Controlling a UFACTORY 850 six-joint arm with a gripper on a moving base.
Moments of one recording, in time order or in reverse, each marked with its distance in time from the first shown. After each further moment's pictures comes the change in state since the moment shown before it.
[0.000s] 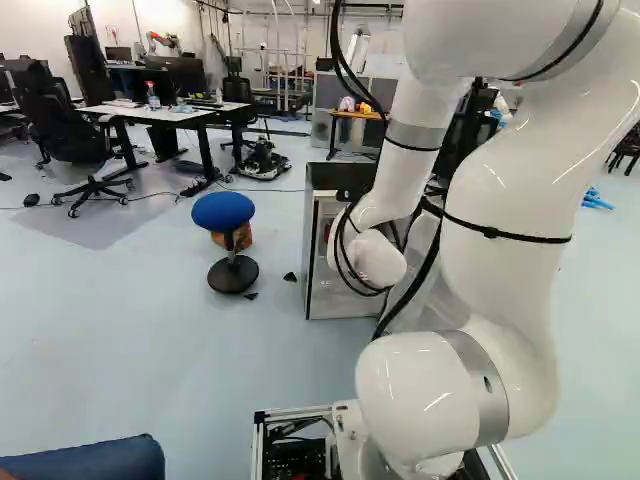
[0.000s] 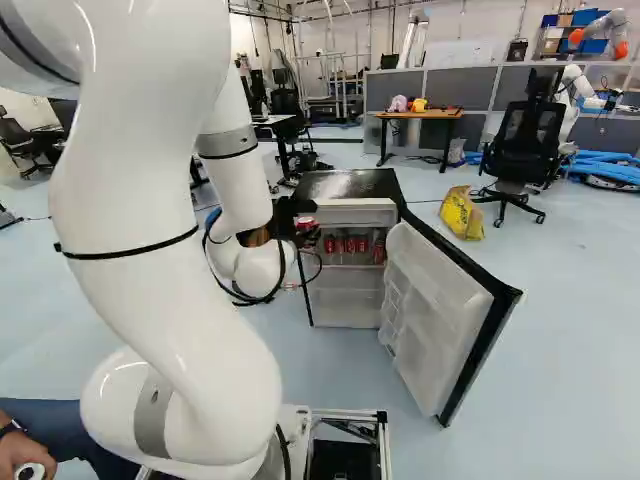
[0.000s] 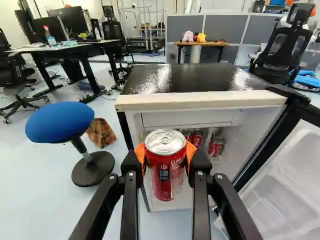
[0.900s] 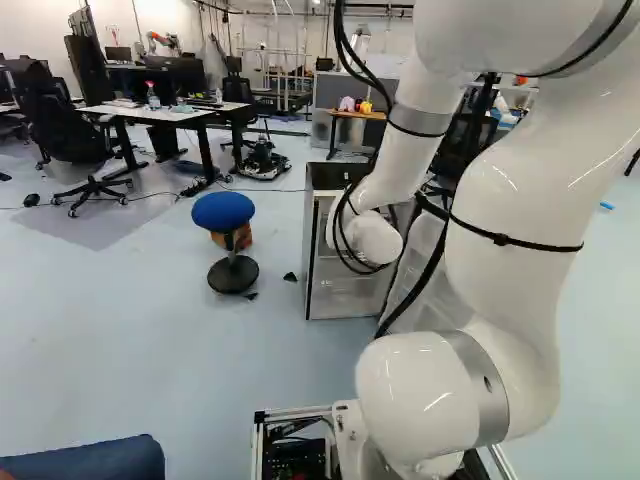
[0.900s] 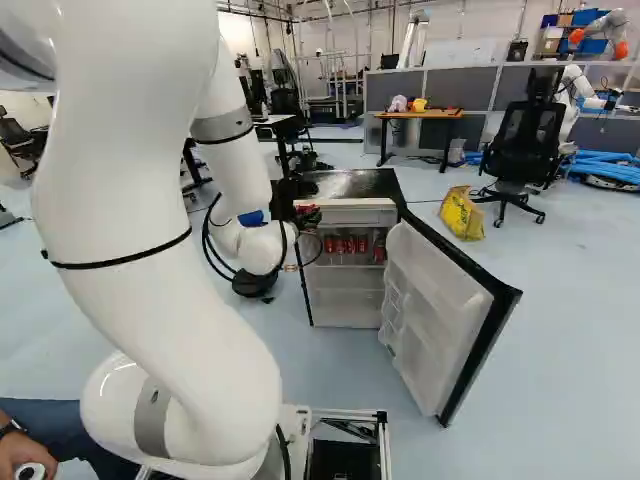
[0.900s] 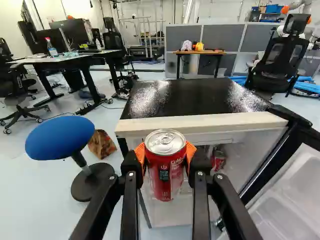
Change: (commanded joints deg) arm 0.1 2.4 -4.9 0.7 -5.2 0.0
